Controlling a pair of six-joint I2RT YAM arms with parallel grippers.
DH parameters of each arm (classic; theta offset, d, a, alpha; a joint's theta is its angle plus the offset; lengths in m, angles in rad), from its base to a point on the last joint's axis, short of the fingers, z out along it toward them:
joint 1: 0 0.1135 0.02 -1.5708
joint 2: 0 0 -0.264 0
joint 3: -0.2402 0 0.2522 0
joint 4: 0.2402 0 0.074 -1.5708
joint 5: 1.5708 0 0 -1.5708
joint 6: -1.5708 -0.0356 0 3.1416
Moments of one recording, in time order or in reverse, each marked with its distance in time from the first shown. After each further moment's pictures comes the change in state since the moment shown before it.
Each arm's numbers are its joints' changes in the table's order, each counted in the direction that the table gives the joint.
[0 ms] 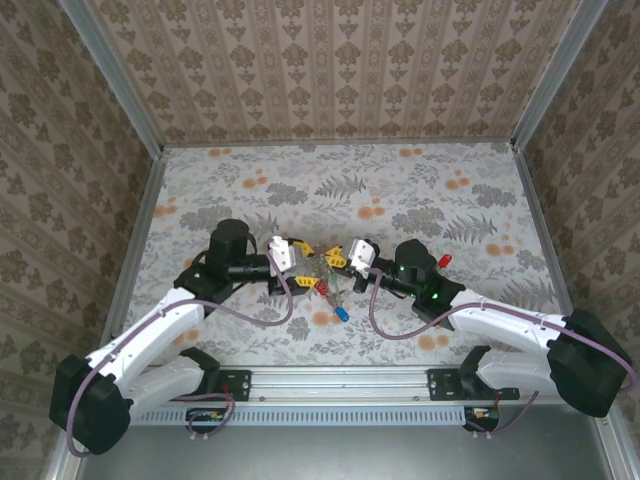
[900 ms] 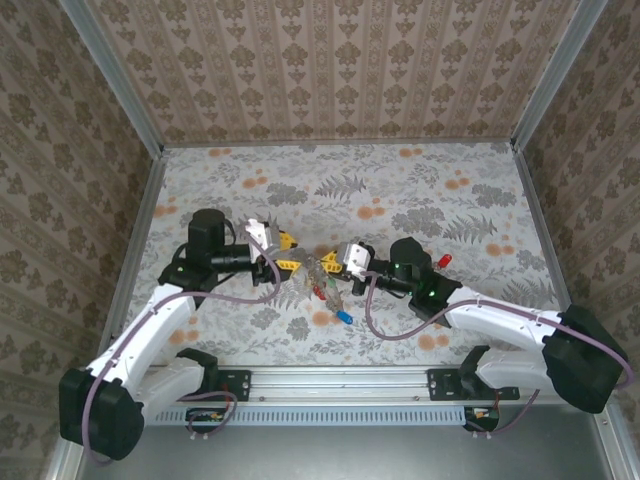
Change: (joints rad) left arm 0.200 -0.011 -0.045 0.070 0.184 0.069; right arm 0.000 0.032 -0.023 0.045 -0.071 0.054
